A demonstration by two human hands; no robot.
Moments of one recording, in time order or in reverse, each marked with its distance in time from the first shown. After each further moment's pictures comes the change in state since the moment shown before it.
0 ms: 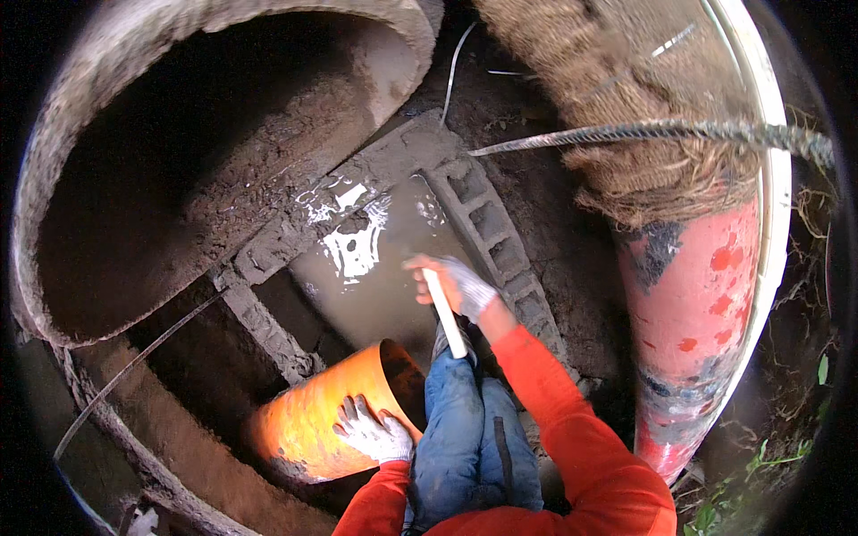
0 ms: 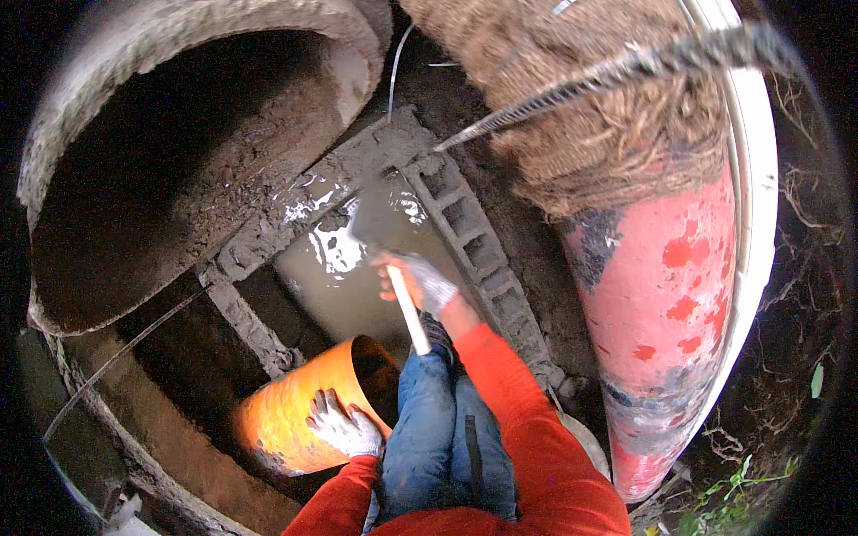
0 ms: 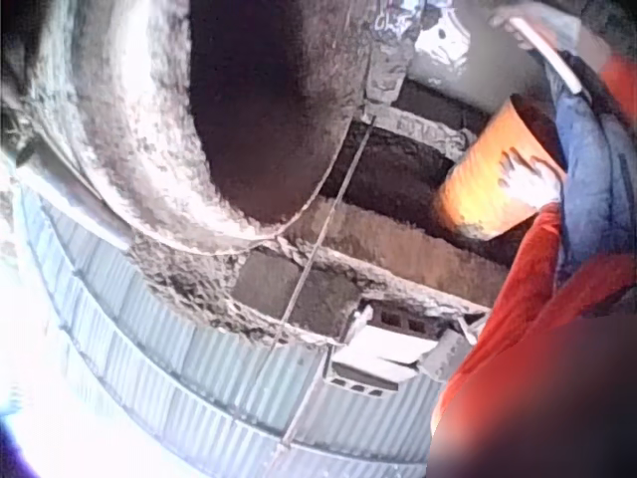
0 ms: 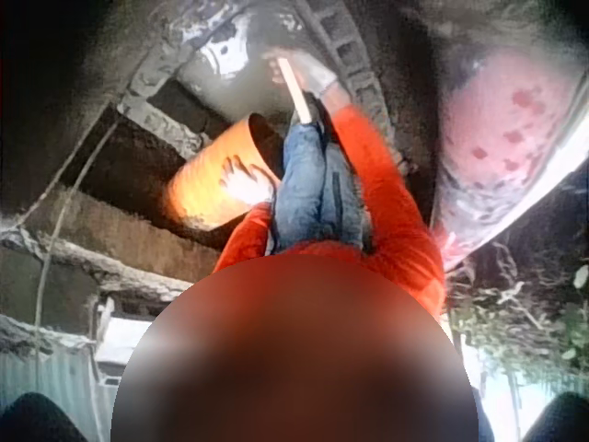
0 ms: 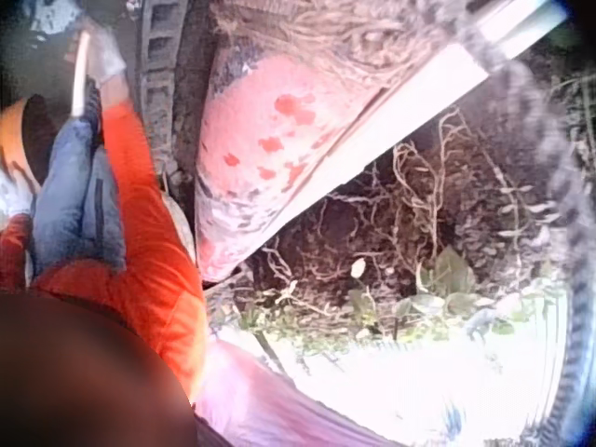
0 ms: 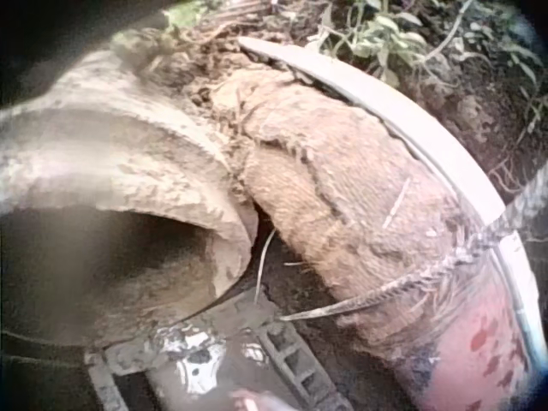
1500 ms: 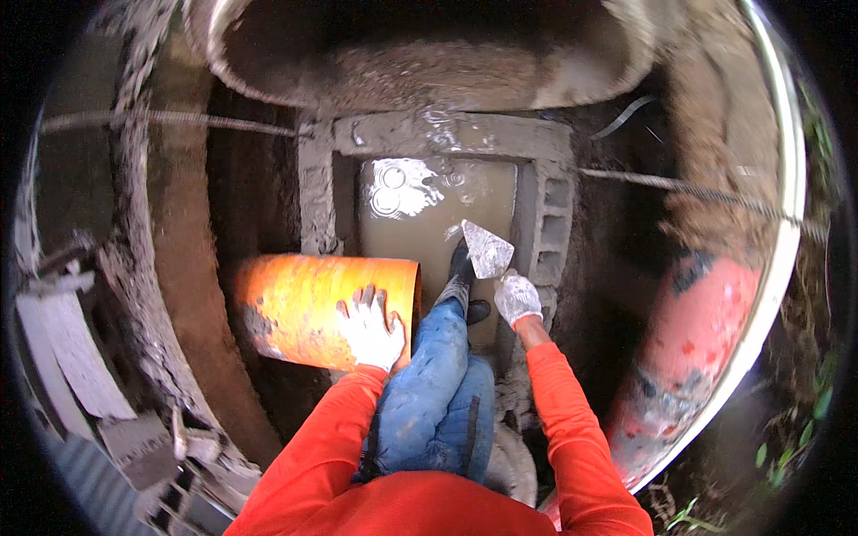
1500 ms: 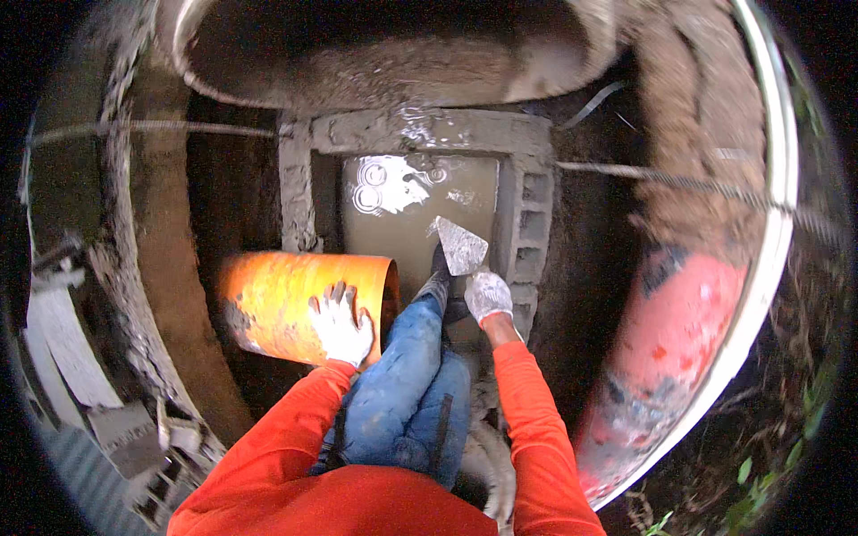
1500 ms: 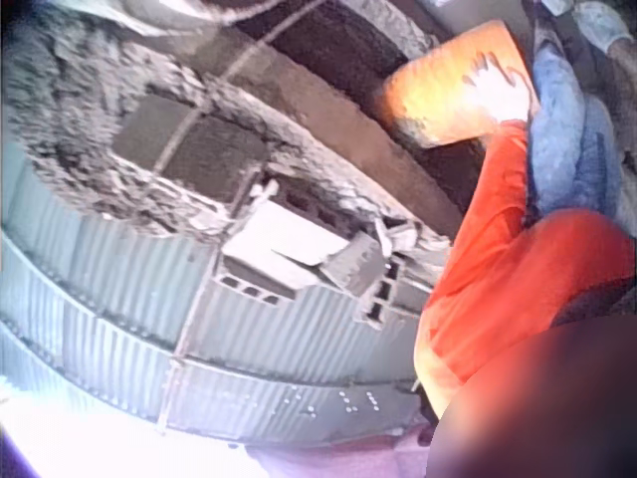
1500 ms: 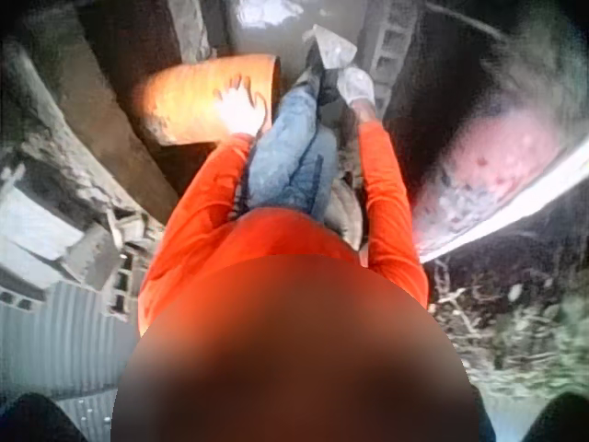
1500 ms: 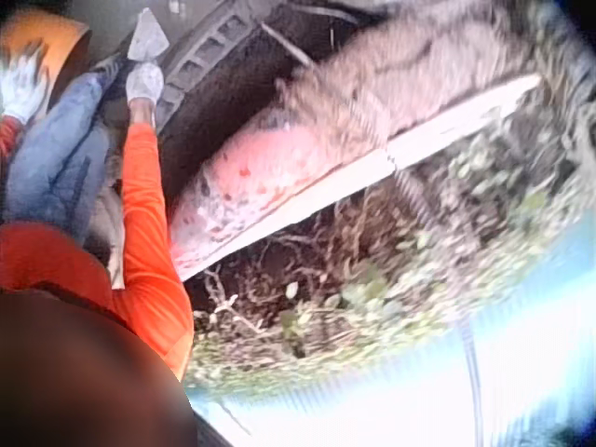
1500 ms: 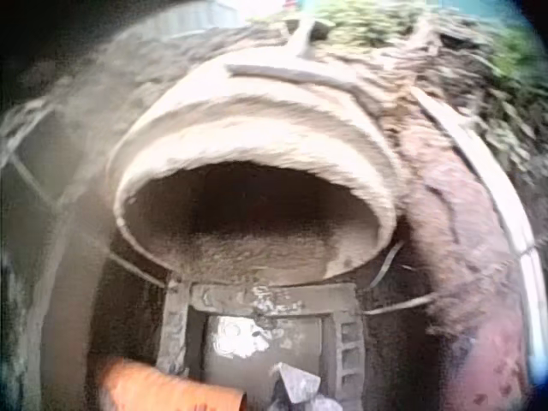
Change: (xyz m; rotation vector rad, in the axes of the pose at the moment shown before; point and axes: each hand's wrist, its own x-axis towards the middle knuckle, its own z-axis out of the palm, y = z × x) left_hand -0.003 -0.016 -0.007 -0.153 0.123 -0.029; right_hand -0.079 0.065 -0.046 -1.948 0.271 -0.506
